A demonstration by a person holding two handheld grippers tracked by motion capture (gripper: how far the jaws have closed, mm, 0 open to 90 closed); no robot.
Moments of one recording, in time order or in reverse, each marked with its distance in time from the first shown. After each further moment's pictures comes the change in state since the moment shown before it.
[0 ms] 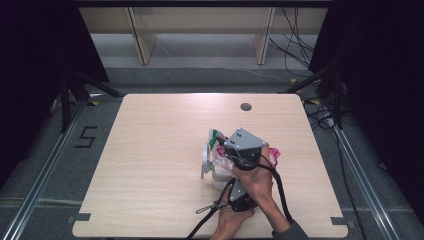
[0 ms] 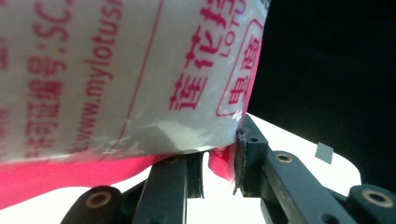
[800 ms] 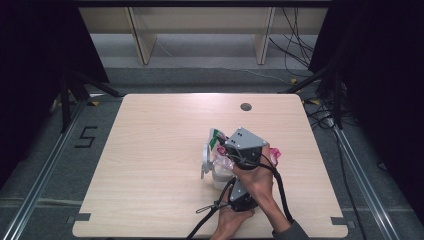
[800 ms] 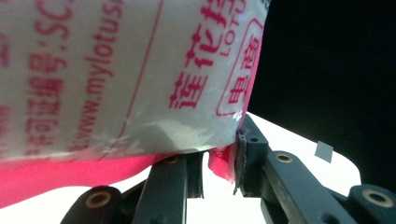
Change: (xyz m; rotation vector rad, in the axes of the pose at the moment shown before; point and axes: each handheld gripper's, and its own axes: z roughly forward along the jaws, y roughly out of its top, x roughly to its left) left arm 0.001 0.000 0.000 0.025 -0.001 0.024; right arm -0.002 -0.001 0.001 0.000 0.000 0.007
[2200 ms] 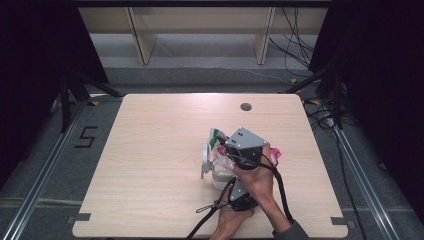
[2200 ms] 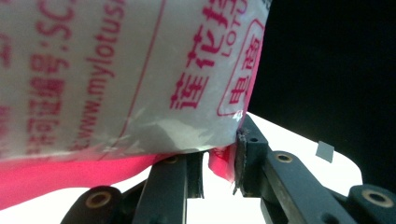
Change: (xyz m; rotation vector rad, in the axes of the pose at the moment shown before) left arm -0.001 -0.001 0.002 -0.022 0.001 -0.026; right arm 0.000 0.000 0.000 0.008 -0.004 0.002
